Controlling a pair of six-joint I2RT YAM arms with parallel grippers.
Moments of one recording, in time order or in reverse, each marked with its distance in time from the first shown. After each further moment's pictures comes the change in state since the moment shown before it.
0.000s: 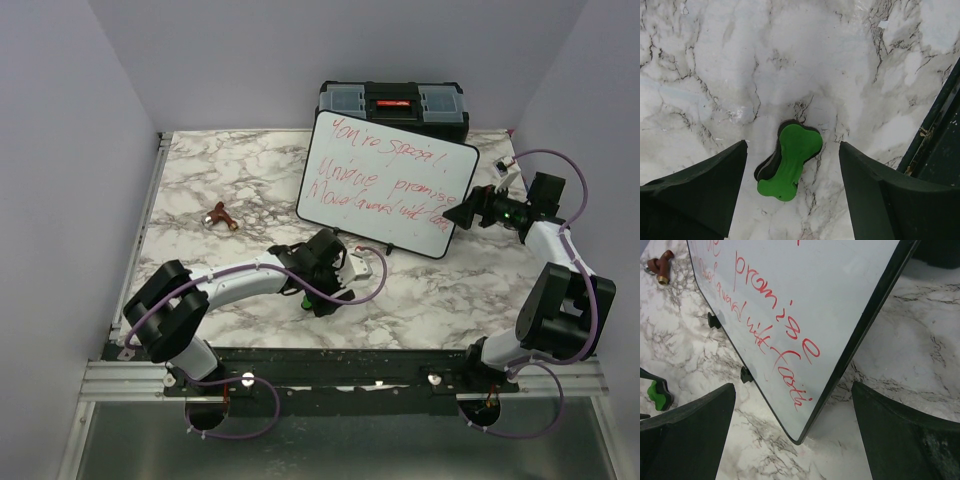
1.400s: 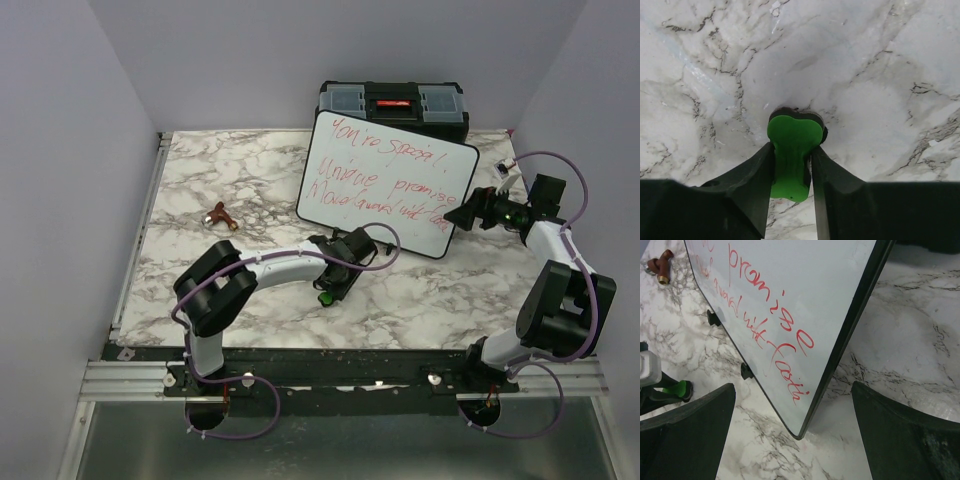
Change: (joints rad) left arm -0.069 0.279 0.280 -0.159 -0.328 -0.571; right arm -0.013 0.013 0.000 -0.027 -0.002 0.001
